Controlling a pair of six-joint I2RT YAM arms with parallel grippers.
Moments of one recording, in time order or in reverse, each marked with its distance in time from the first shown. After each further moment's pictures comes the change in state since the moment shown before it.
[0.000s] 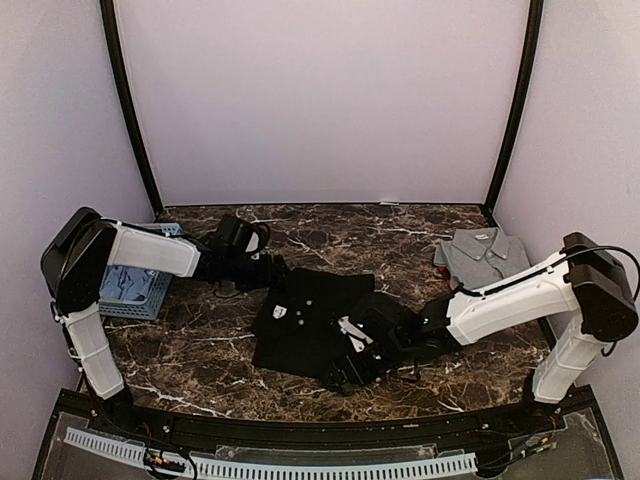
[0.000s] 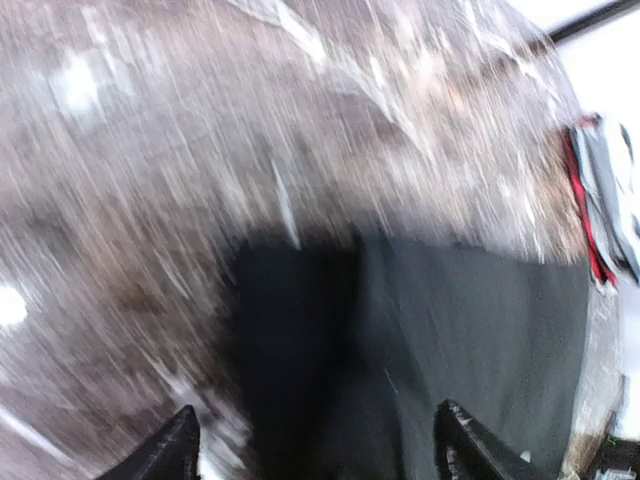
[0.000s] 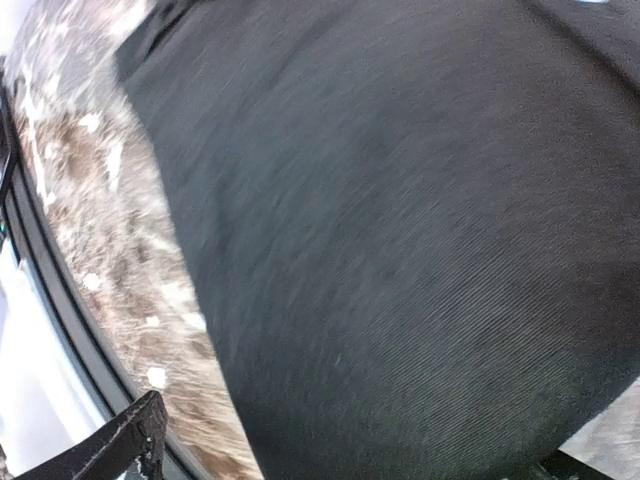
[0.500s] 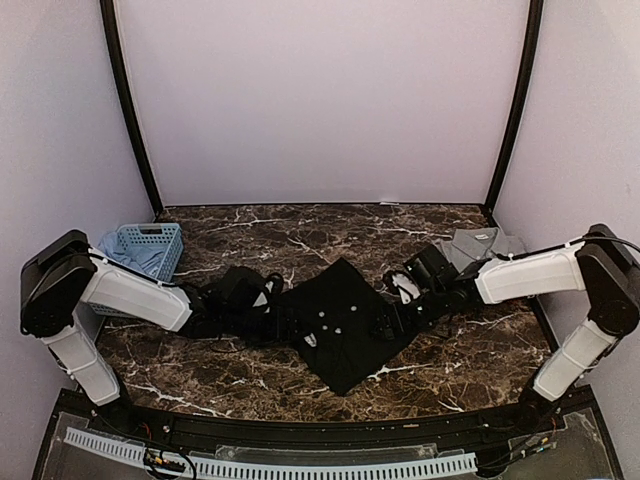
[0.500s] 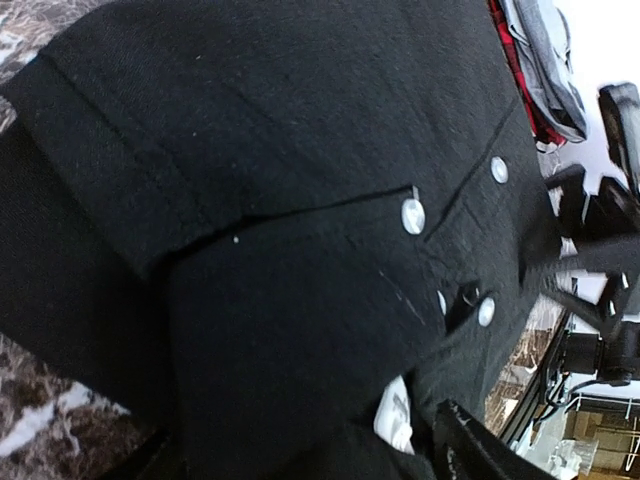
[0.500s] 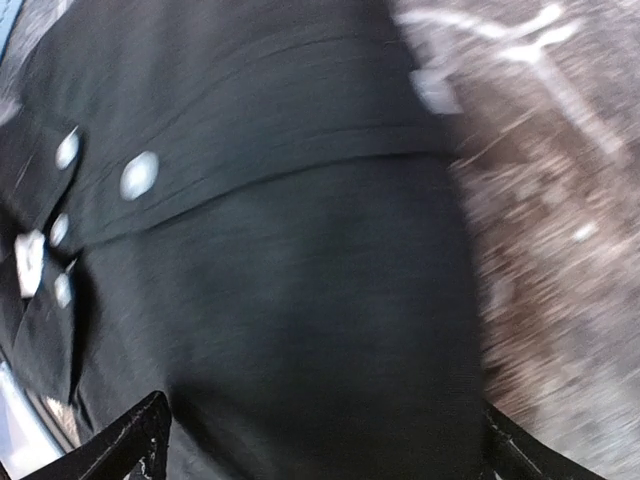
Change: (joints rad) left arm -0.272 -0.176 -0.315 0.177 0.030 -0.244; right arm -0.441 -0.047 -0.026 -0.095 -0.100 -0.150
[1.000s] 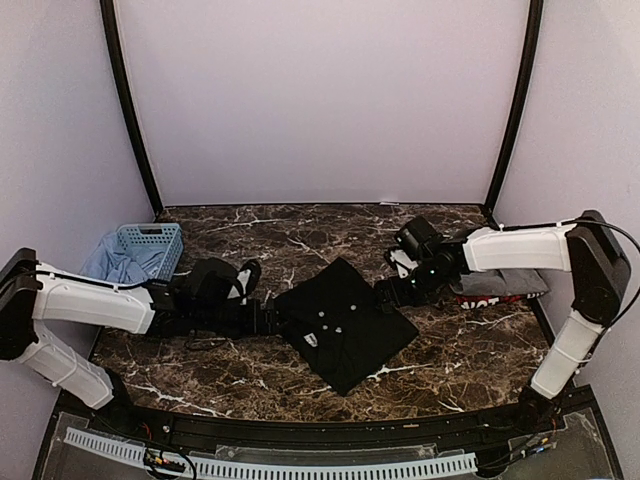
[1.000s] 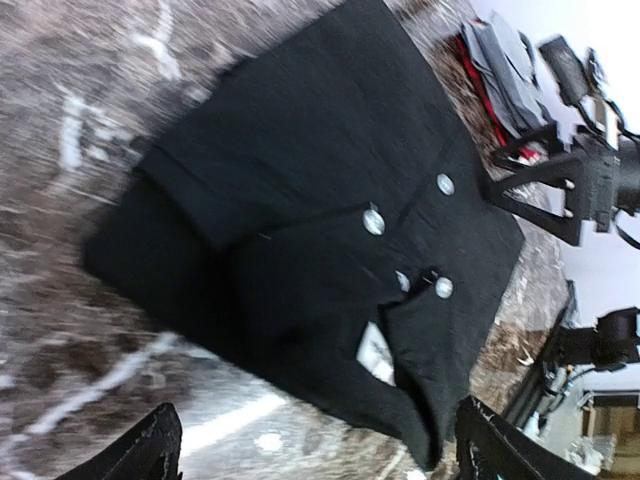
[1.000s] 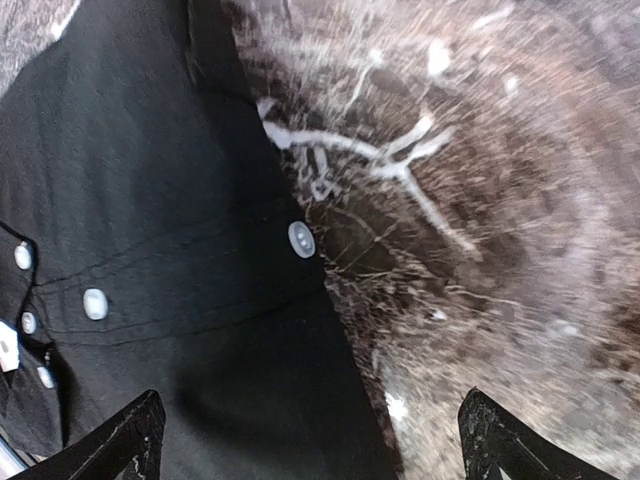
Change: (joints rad) left arm 0.040 -0.280 -0.079 -0.141 -0.085 0.101; right arm -0.023 0.080 0.282 -0.290 0.176 -0.040
